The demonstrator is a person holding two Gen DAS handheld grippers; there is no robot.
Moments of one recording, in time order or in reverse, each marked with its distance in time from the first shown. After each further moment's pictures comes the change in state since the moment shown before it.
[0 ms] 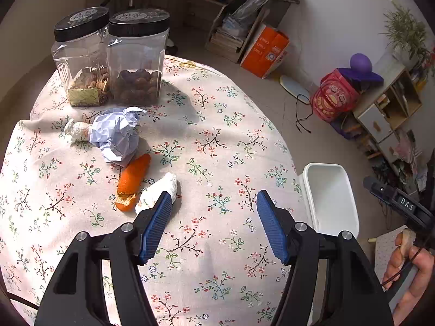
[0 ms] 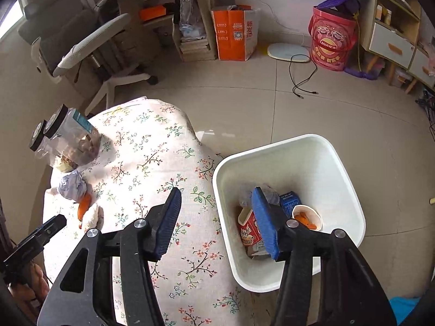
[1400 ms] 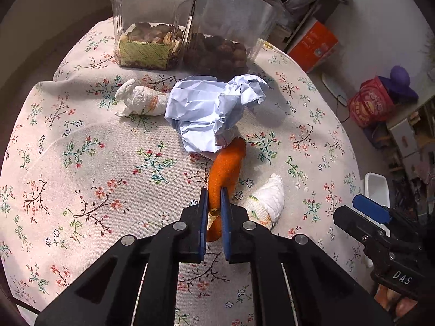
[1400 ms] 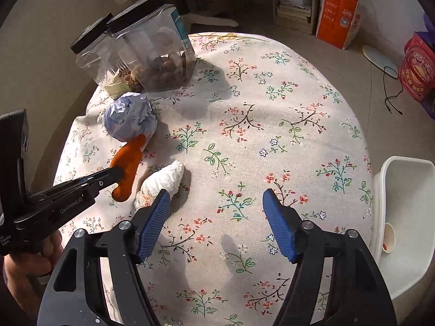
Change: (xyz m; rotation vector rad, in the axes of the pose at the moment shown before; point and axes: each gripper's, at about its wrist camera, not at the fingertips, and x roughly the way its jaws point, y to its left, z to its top) left arm 0.044 0.105 0.002 -0.101 0.091 0.085; right arm 0.089 0.188 -0.044 -0.315 0.199 0.196
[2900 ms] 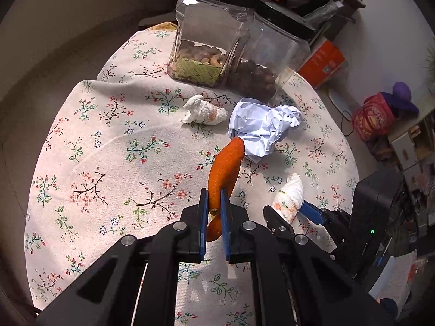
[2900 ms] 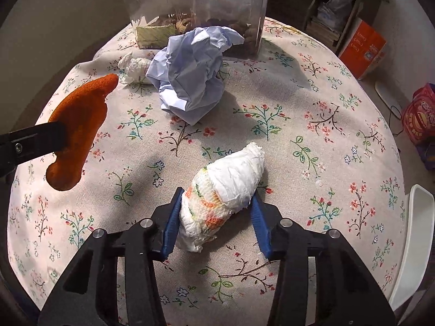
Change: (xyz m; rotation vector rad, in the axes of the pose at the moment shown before) left arm -0.054 0.045 -0.013 -0.043 -0.058 0.029; right arm 0.064 0.100 -0.024 -0.215 -0.005 -0.165
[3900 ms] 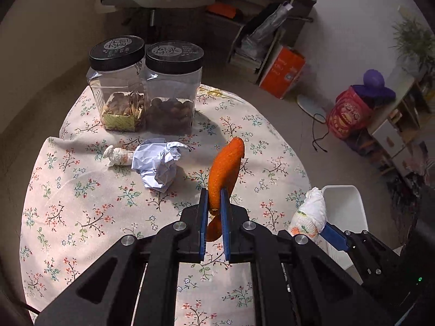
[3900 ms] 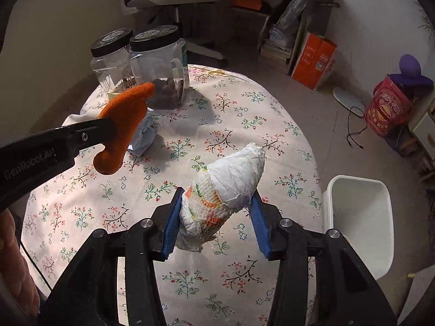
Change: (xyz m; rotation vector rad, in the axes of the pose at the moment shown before) left arm -0.035 -0.137 0.005 0.140 -0.127 -0.047; right arm -0.122 -0.097 -0.022 0.125 -0.152 -0.090
